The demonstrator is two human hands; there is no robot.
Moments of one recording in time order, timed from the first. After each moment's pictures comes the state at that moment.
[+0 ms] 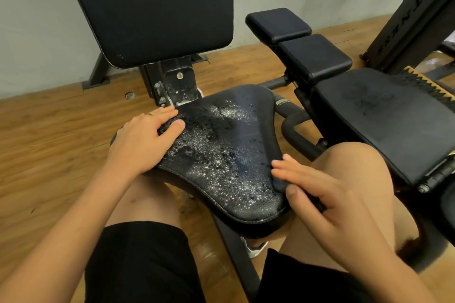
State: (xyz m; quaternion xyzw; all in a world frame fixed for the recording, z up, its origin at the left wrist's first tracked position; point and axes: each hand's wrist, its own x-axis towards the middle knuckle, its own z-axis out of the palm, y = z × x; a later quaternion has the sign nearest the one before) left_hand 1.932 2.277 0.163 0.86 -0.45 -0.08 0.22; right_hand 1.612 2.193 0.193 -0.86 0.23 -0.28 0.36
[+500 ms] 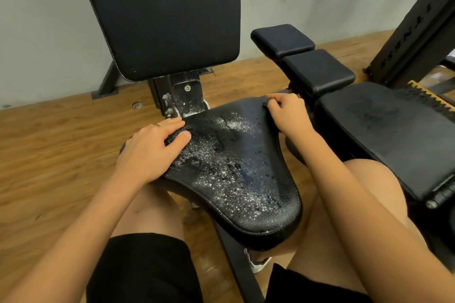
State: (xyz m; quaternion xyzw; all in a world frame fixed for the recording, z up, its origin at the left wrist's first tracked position) left_hand 1.934 2.278 0.166 0.86 -0.45 -0.08 0.23; right_hand 1.760 2.027 0.171 -0.84 0.43 -0.21 0.23
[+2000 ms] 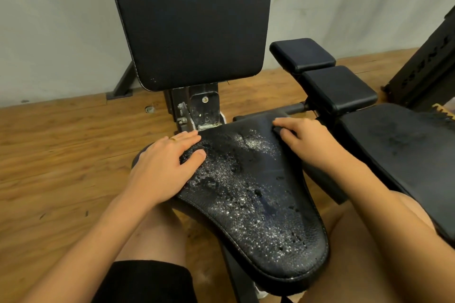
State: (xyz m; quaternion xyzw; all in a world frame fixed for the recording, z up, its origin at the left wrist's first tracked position) left_hand 1.932 2.280 0.167 0.85 -0.47 -0.08 0.22; right_hand 1.748 2.047 0.192 -0.93 0.31 -0.06 0.16
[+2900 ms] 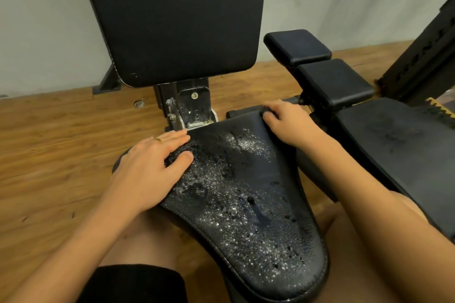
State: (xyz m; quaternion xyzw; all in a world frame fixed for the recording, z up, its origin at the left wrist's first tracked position) left_hand 1.944 2.275 0.156 0.84 -0.47 -0.10 0.25; right_hand 1.800 2.012 0.175 -0.92 0.35 -0.06 0.17
